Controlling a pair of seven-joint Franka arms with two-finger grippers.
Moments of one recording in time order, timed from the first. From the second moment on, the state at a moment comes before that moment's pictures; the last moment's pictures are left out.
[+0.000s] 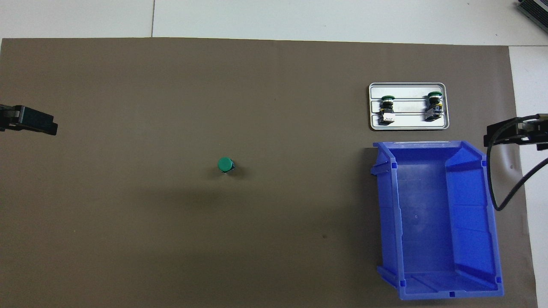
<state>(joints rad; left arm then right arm) -0.09 0.05 0.06 -1.48 -0.01 1.54 0.12 0.04 -0.02 -0.06 -1.56 -0.05 1.53 0.08</state>
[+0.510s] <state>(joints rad) -0.09 -0.02 0.07 -1.58 -0.01 1.52 0.12 0.03 -0.02 -0.06 -1.56 -0.05 1.53 0.08</state>
